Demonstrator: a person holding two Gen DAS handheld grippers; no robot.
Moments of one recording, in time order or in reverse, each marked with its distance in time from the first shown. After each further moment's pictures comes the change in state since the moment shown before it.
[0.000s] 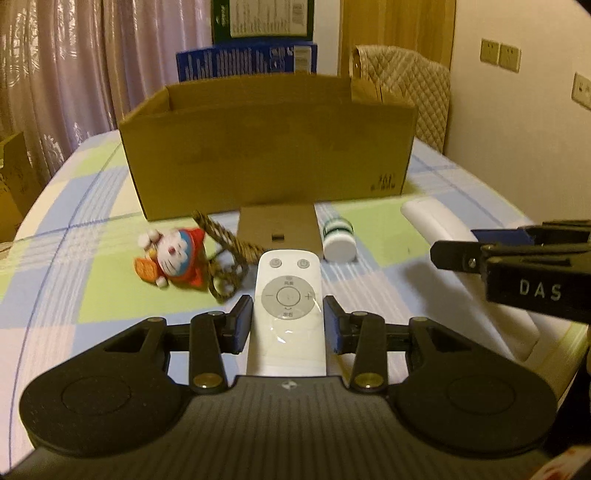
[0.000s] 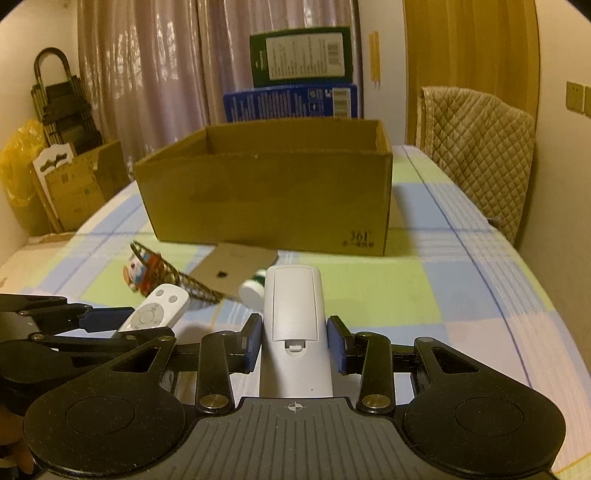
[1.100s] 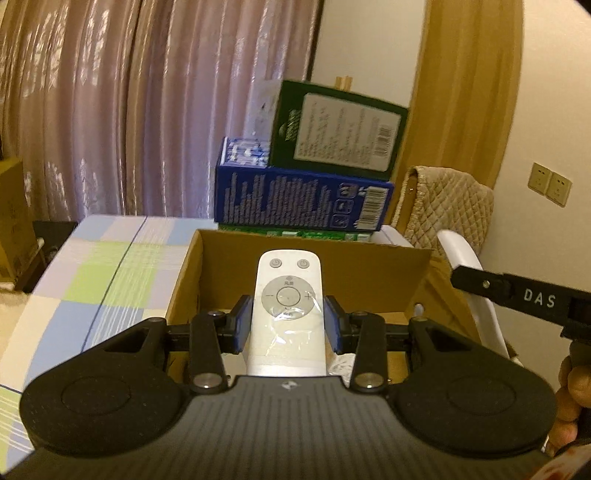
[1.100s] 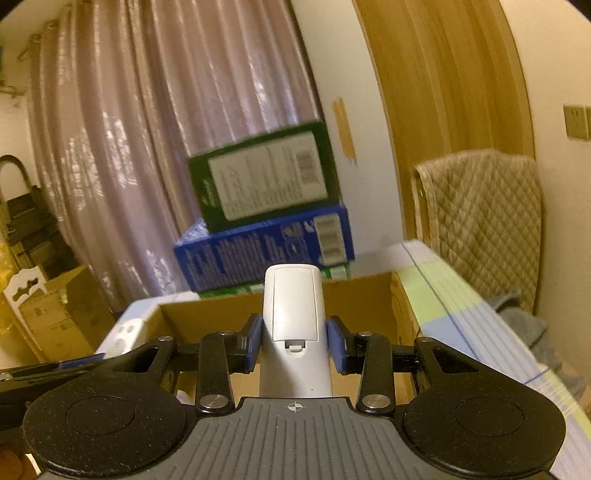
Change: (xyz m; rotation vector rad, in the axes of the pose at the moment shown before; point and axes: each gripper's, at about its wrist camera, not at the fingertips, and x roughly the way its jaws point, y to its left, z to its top) left arm 0.078 0.109 0.190 -0.171 -0.193 -0.033; right arm 0.125 -0.031 0.189 0.209 -0.203 -0.029
